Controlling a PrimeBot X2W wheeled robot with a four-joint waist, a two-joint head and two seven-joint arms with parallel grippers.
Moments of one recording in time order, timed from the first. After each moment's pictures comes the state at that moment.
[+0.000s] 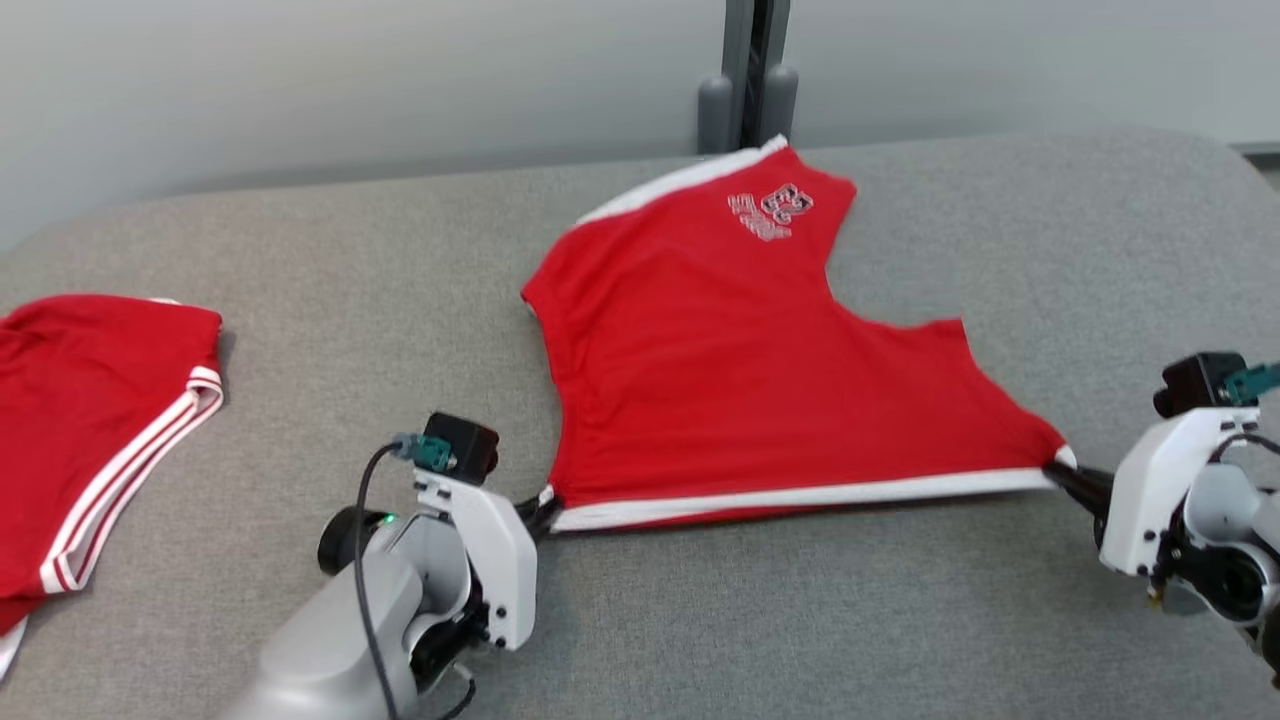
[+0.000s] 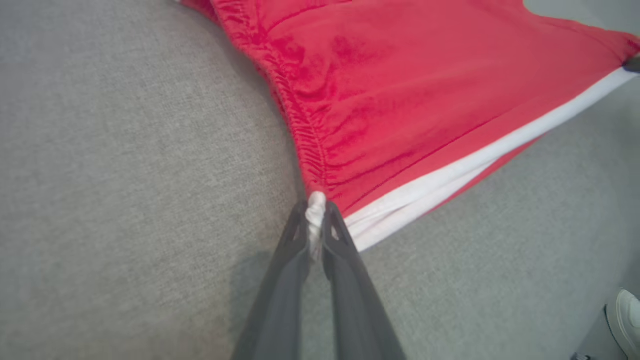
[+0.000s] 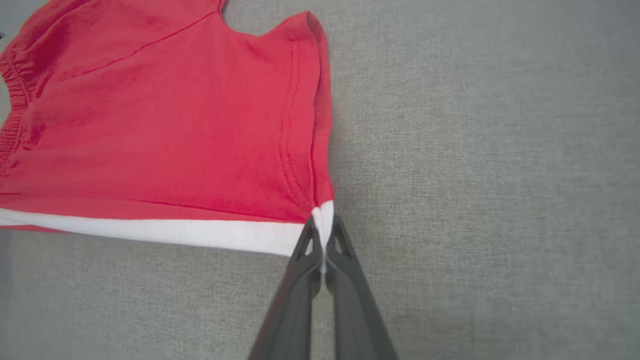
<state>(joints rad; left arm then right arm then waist) -0.63 0.14 -0.84 0.89 -0.83 -0.14 0.14 -0.75 -0.58 1.07 0.81 1.33 0.14 0.19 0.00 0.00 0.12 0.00</state>
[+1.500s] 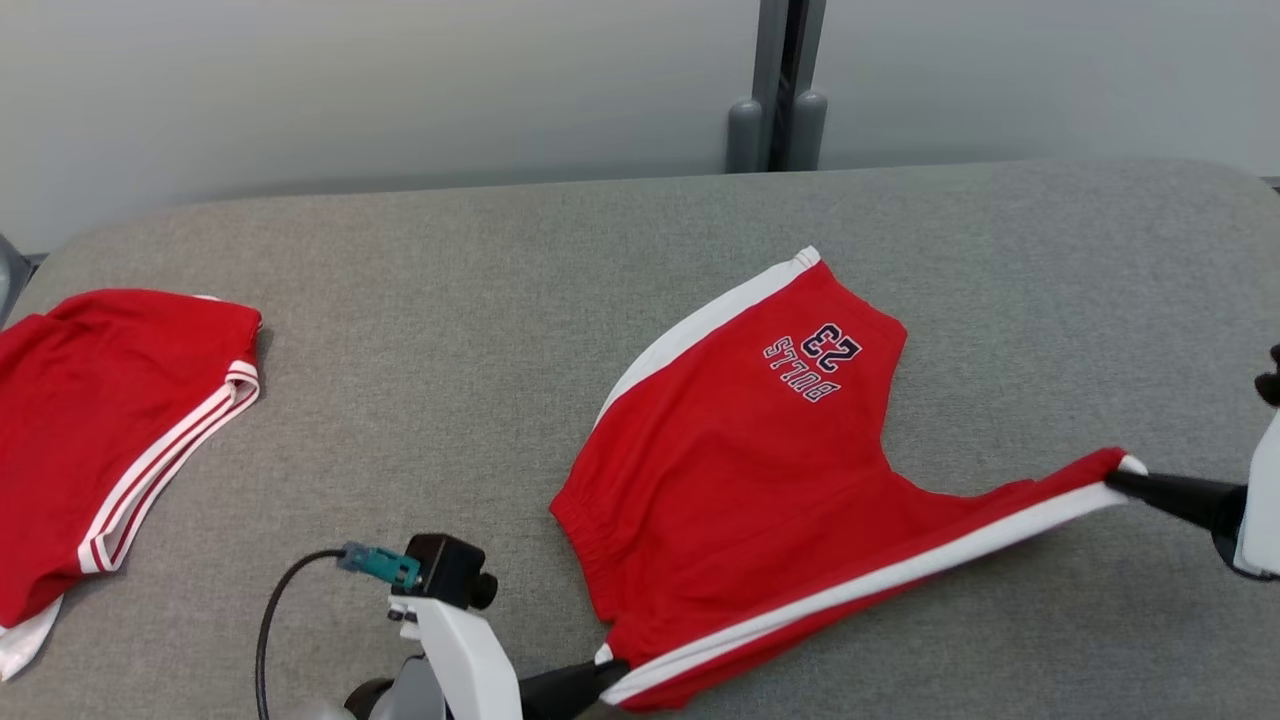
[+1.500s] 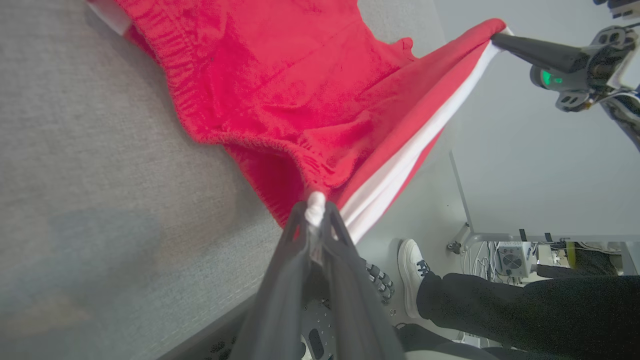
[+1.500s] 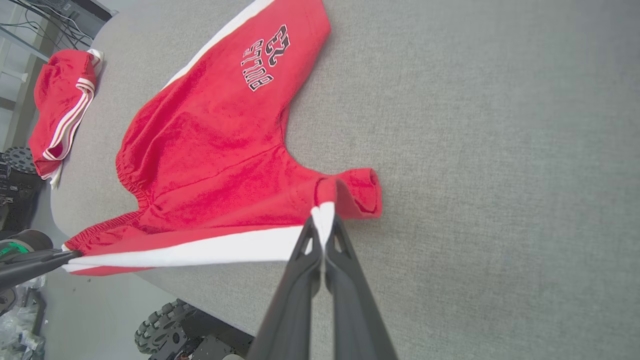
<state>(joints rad) -0.17 0.46 -0.75 -0.08 -1.26 0.10 0.52 -0.64 -0.95 1.00 0.28 1.57 0.13 0.43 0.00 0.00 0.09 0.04</state>
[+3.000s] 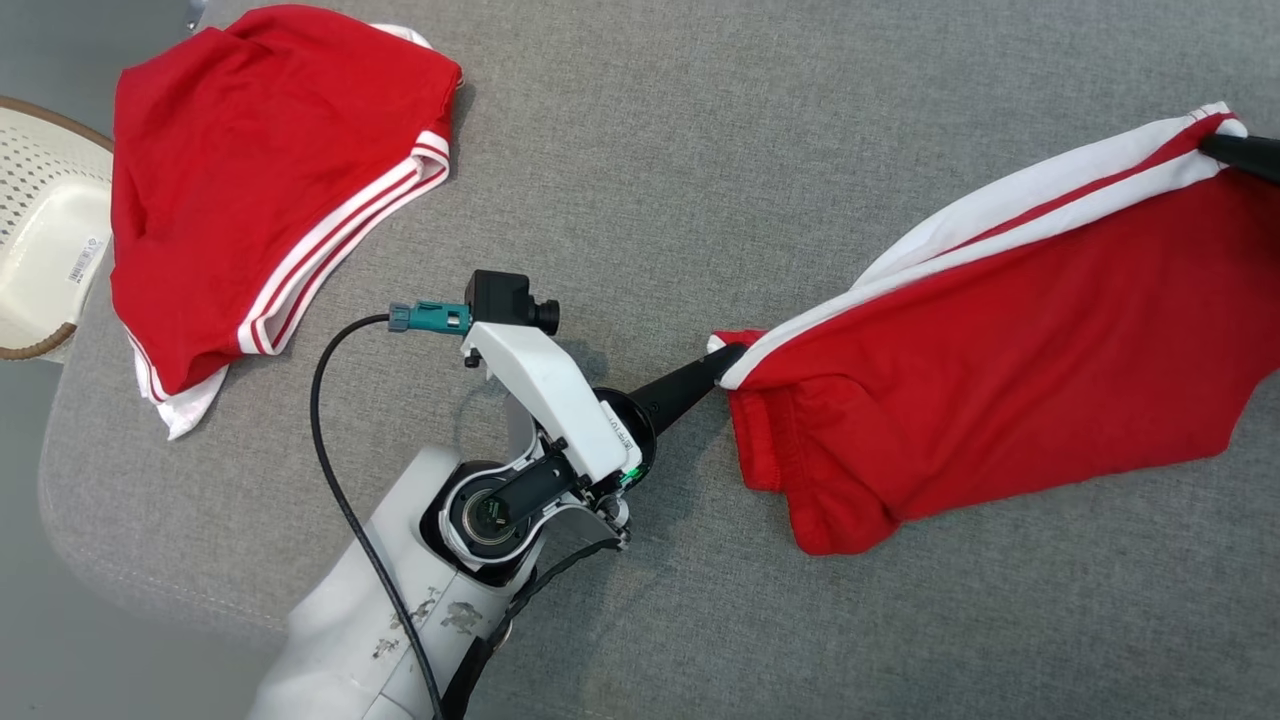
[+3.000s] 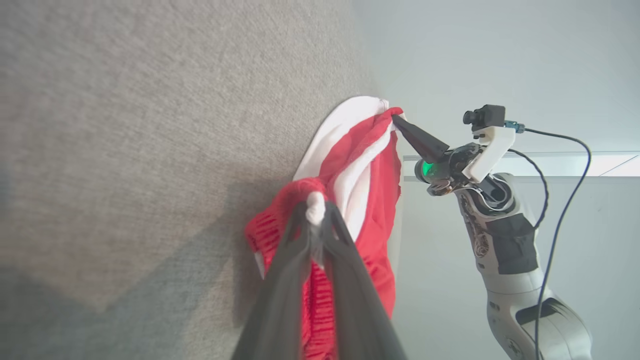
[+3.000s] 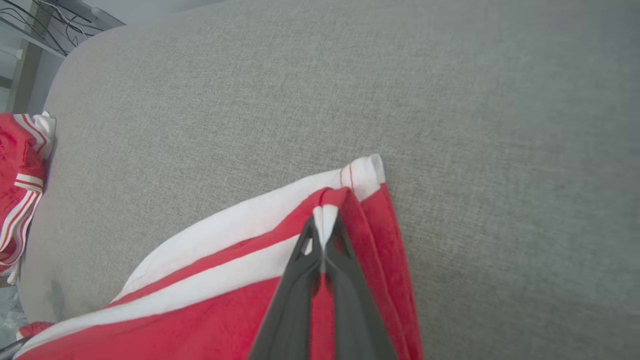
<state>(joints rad) -0.60 0.06 -0.58 0.38 -1.55 -0.03 0.47 -1.20 -0.70 0.94 0.80 1.40 0.13 0.59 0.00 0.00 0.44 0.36</state>
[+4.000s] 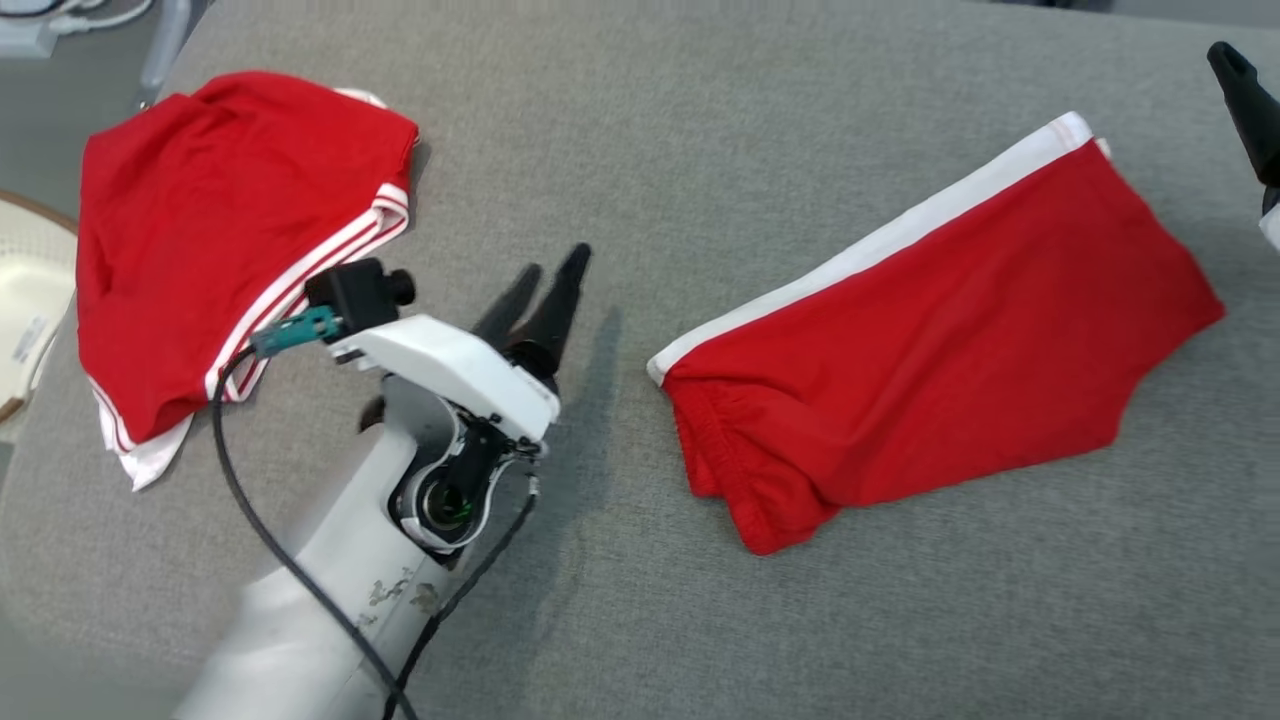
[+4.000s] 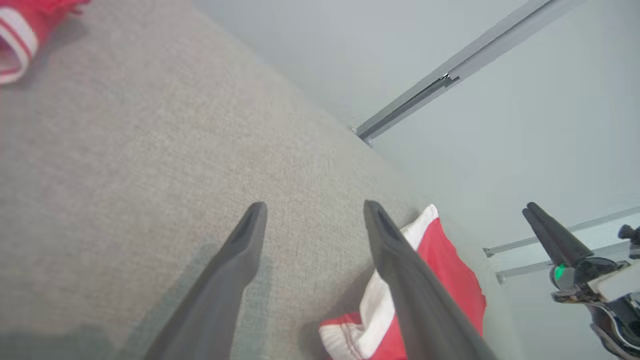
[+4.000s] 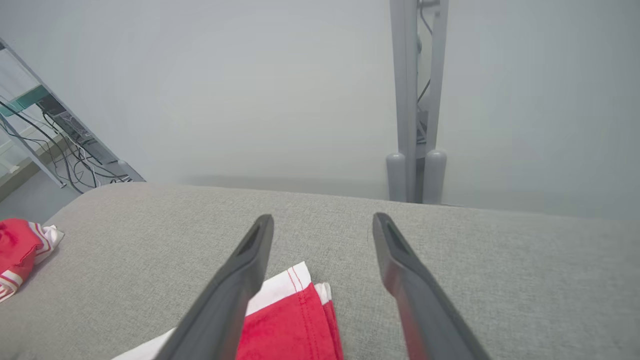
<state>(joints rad) -0.68 0.11 -0.62 0.59 -1.31 -0.04 -0.03 -1.10 -0.69 0.95 0.75 1.25 0.13 -0.07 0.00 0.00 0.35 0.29</state>
